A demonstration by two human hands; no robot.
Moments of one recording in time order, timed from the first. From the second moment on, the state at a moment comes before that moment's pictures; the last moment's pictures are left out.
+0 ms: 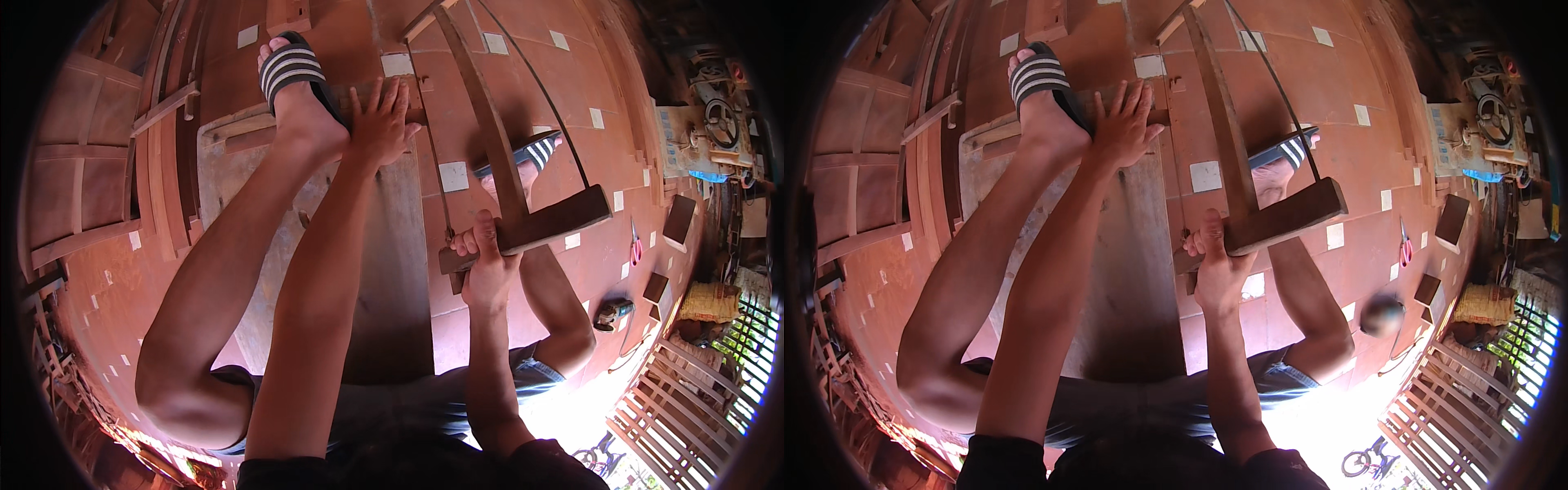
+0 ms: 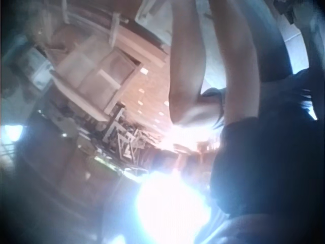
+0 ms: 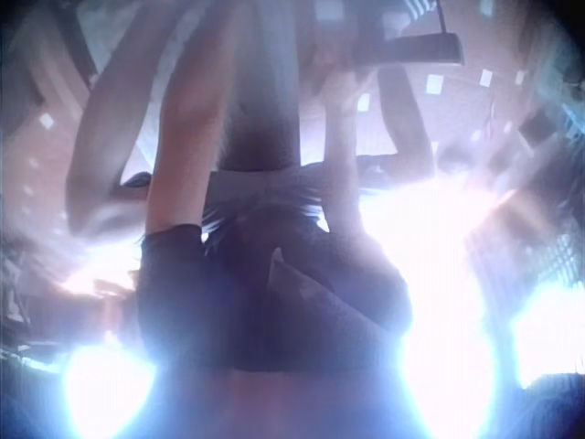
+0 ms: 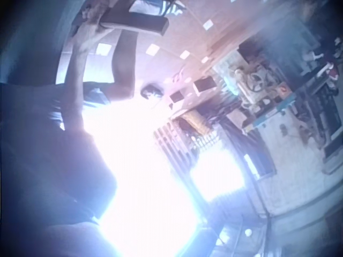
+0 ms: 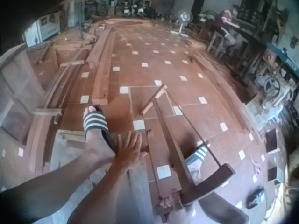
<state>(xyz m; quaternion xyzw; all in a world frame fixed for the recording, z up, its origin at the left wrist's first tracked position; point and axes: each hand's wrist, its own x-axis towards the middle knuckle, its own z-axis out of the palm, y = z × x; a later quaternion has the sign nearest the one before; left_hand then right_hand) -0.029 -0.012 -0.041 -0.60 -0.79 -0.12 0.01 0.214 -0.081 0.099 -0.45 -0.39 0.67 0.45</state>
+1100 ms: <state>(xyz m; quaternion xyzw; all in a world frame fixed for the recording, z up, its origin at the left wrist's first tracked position) -0.023 -0.004 -0.034 -0.60 -0.79 -0.08 -0.04 0.196 -0.045 0.058 -0.39 -0.38 0.68 0.49</state>
